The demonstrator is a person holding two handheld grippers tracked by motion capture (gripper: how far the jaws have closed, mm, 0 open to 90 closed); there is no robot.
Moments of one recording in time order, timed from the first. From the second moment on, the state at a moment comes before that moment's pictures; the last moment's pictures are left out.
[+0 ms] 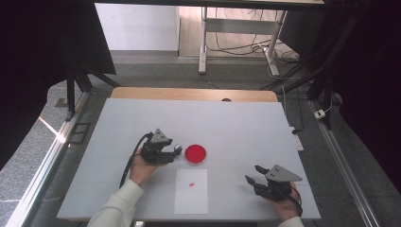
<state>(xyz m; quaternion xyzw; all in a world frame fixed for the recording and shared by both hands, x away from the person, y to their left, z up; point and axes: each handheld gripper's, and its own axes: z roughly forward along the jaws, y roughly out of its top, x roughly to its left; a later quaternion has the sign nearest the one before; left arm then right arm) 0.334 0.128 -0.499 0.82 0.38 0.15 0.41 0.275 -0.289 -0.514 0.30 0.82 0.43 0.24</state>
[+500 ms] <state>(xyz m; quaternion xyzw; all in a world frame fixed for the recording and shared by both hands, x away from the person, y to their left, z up) 0.269 0.166 -0.487 0.81 0.36 0.15 0.44 0.278 -0.294 -0.514 0.29 0.82 0.43 0.23</state>
